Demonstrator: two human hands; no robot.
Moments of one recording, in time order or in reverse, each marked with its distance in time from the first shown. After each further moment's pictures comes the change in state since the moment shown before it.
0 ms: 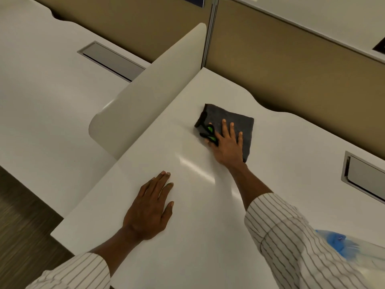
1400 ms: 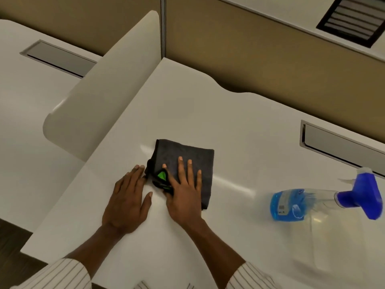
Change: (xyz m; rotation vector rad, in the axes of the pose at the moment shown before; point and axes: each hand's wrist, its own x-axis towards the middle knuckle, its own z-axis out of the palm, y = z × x) left_hand 0.003 0.001 -0.004 0.010 -0.094 -0.009; right_hand -0.197 -0.089 0.050 0.096 0.061 0.058
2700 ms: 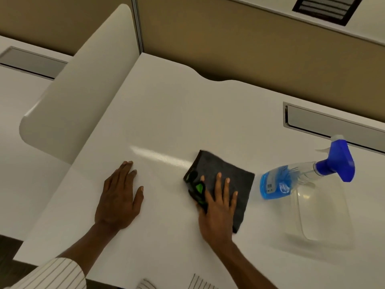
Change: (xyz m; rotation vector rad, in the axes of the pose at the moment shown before) left_hand 0.002 0.005 -0.006 -0.023 0.029 0.016; right_hand -0.101 0.073 -0.013 -0.061 0.043 0.369
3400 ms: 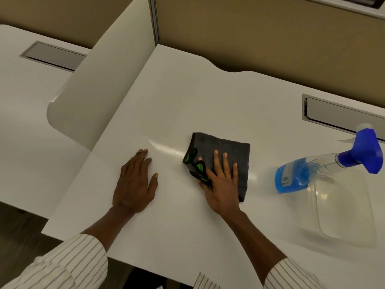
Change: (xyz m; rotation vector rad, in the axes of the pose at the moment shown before) left_hand -0.004 -0.001 0.002 -0.006 0.007 -0.026; right_hand 0.044 -0.009 -0.003 -0.007 -0.021 -0.268
